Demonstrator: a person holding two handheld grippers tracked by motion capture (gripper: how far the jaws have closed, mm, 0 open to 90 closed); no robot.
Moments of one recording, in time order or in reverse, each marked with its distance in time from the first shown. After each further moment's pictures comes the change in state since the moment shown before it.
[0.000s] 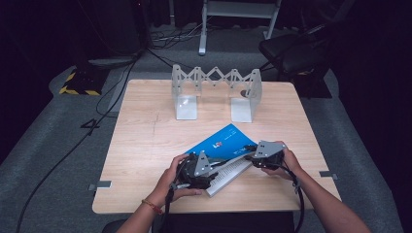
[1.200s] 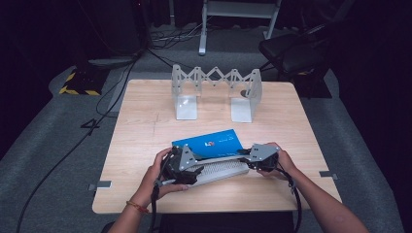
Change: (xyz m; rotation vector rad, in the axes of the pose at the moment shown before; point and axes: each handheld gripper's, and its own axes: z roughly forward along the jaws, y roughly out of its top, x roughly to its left) left arm 0.019 -0.005 -0.034 0.037 0.108 -0.047; right arm 0.009 0.011 0.008 -0.020 0.059 -0.066
